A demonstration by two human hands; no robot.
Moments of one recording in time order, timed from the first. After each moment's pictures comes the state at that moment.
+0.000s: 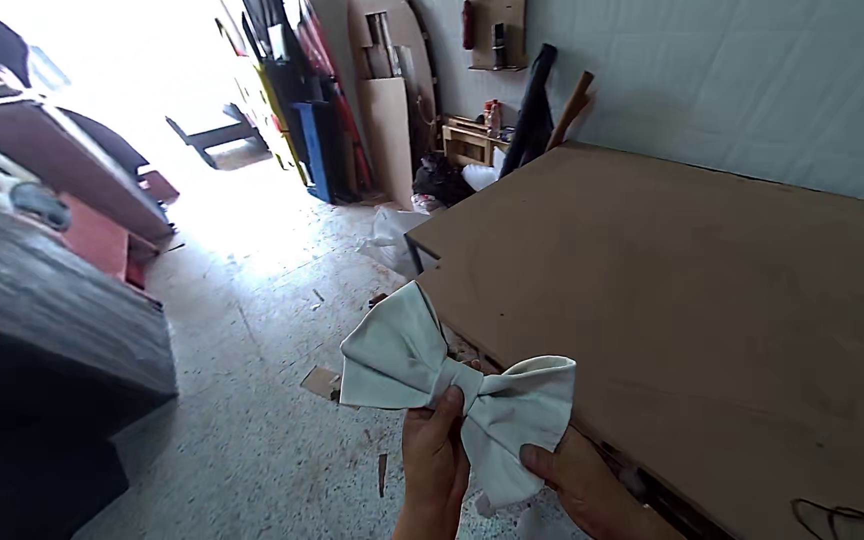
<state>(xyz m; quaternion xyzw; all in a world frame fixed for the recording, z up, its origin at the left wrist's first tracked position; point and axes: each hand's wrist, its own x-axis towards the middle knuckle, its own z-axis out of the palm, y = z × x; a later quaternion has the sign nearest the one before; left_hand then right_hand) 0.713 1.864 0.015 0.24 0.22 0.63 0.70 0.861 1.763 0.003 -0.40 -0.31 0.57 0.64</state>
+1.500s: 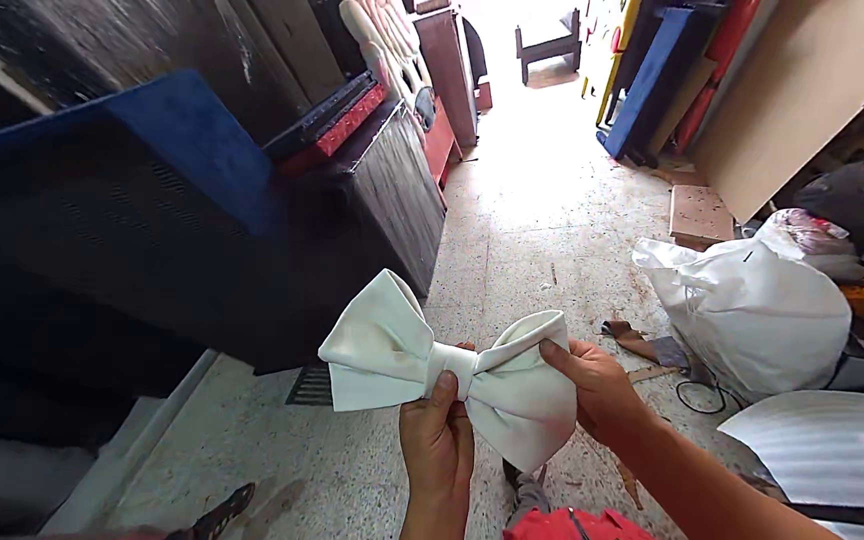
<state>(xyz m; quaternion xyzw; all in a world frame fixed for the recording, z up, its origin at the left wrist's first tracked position) 0.259 2.423 0.019 0.15 0.30 0.88 0.33 0.416 2.533 0.027 -0.26 -0.42 0.80 0.35</state>
